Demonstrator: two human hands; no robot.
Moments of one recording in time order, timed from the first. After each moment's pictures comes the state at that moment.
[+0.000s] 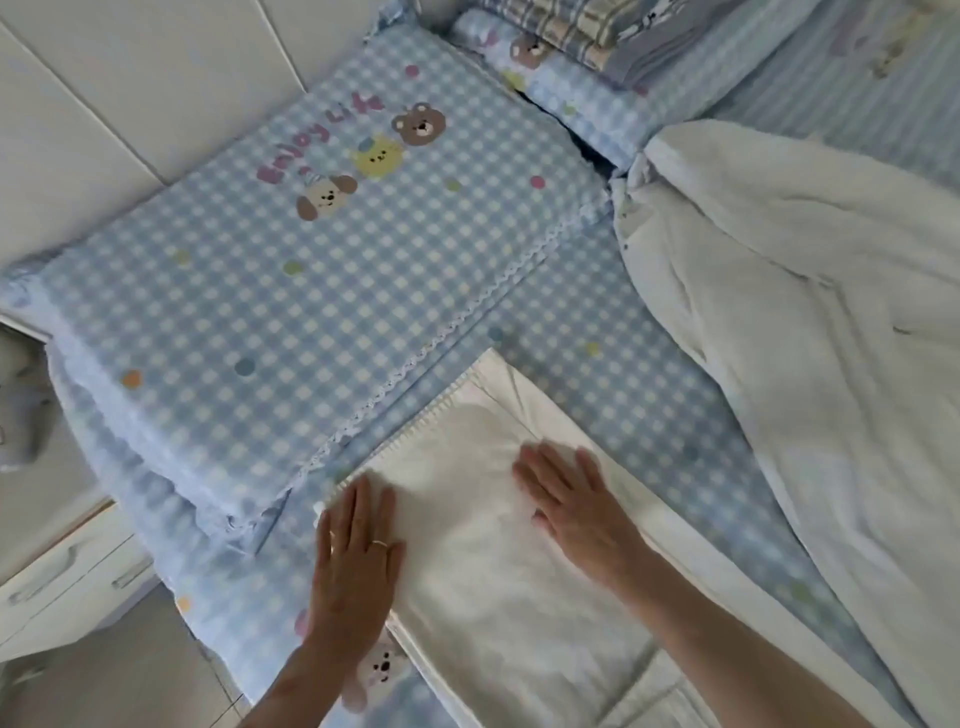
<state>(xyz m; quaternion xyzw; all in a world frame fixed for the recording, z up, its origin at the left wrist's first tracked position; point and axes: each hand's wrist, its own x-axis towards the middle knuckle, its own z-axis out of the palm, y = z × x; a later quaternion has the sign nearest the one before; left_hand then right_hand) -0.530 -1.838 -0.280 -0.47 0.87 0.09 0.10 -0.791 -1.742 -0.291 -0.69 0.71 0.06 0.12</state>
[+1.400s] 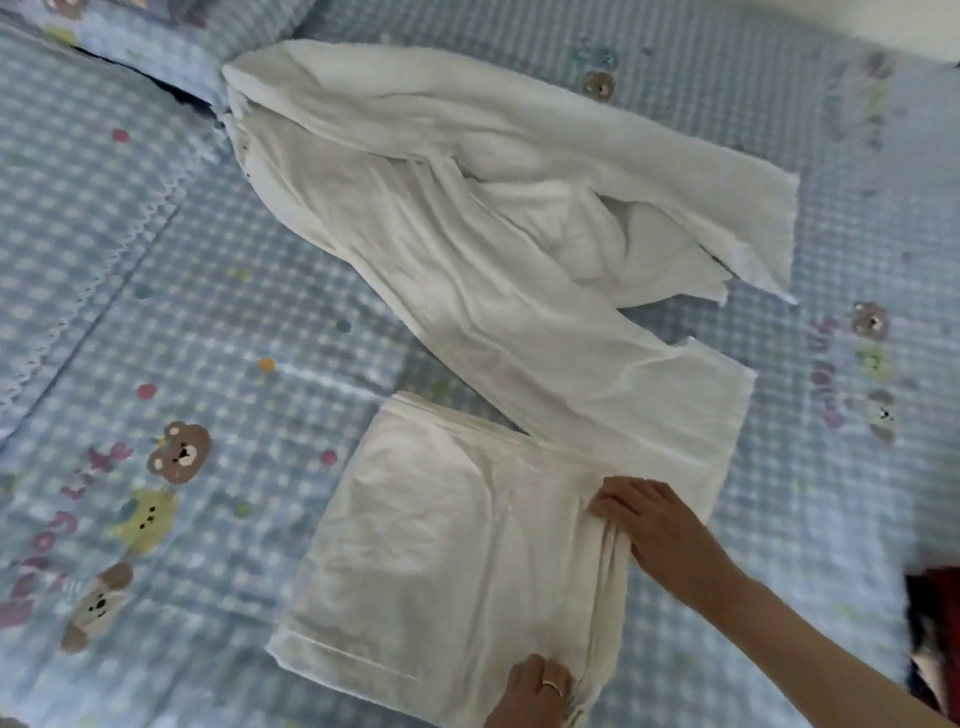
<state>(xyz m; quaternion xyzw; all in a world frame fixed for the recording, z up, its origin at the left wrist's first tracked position) -0.675 -1.399 -0.193 -0.15 0.87 0.40 0.24 -0.878 -1.274 -0.181 -0.50 0.85 -0.06 0.13</state>
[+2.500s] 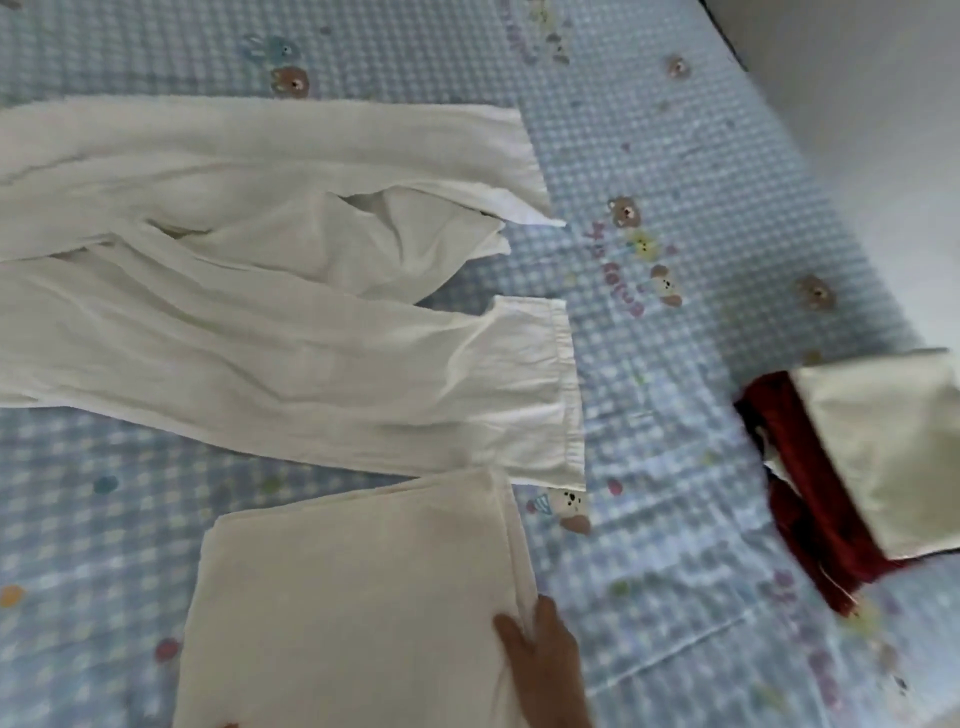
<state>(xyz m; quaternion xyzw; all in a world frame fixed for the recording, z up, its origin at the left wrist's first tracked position) -0.626 -1.729 -0.368 -0.38 0.85 0.37 0.09 -0.727 -1.311 -0.226 0.31 0.85 -0.31 0.30</state>
